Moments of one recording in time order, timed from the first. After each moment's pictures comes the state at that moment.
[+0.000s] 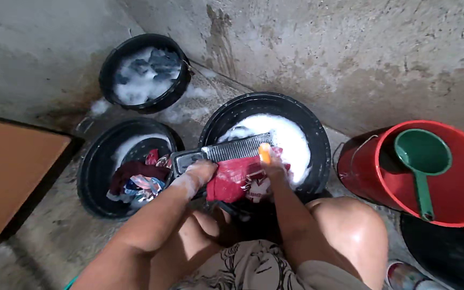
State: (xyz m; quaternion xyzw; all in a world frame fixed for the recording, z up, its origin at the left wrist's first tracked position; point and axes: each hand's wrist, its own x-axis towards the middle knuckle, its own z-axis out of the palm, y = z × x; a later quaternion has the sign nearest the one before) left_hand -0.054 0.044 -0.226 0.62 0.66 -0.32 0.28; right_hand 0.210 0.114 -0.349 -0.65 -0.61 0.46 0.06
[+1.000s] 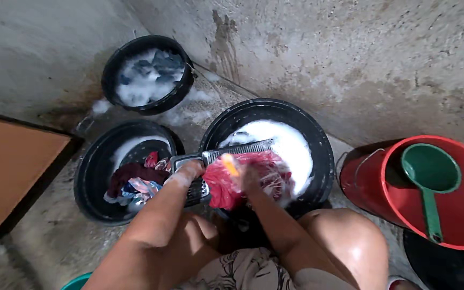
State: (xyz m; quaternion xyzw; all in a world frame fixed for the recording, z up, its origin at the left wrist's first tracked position) left_hand -0.105 0.072 -0.243 0.47 0.76 -0.27 0.35; right_hand 0.123 0.085 -0.304 -0.51 -0.76 0.40 0.00
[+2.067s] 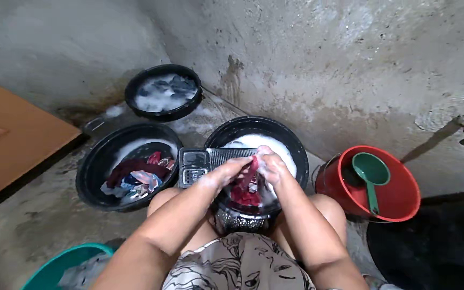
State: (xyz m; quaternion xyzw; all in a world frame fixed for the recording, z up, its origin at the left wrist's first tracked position) left_hand 0.061 0.006 -0.129 0.31 0.62 0.34 0.63; right_hand 0.218 0.057 -0.118 -0.44 -0.34 0.76 0.33
